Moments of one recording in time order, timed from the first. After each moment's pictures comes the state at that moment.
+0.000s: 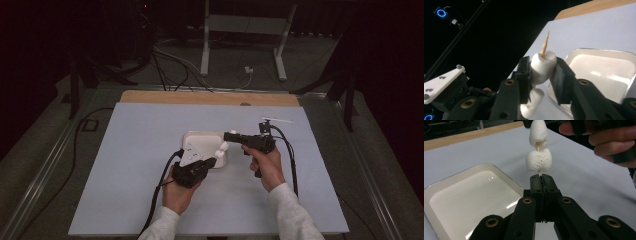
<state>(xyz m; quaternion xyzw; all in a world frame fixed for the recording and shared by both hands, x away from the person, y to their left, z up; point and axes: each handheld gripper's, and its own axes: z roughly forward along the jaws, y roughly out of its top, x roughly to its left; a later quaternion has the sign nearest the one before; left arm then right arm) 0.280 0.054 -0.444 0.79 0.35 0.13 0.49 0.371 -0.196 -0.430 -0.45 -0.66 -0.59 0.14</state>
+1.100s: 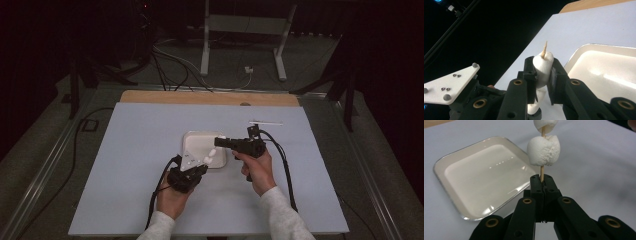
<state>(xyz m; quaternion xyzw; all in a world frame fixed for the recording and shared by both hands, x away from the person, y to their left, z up) 0.274 0.067 -0.465 0.81 0.38 0.15 0.42 0.362 -0.168 -0.433 -0.43 -0.69 -0.57 0.13</state>
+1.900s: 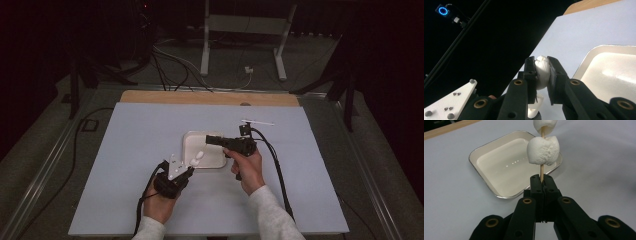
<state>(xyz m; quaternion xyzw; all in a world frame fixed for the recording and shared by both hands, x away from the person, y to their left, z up) 0.260 0.094 -0.469 0.81 0.38 0.21 0.39 0.367 -0.146 -0.436 -0.45 -0.66 -0.59 0.16</state>
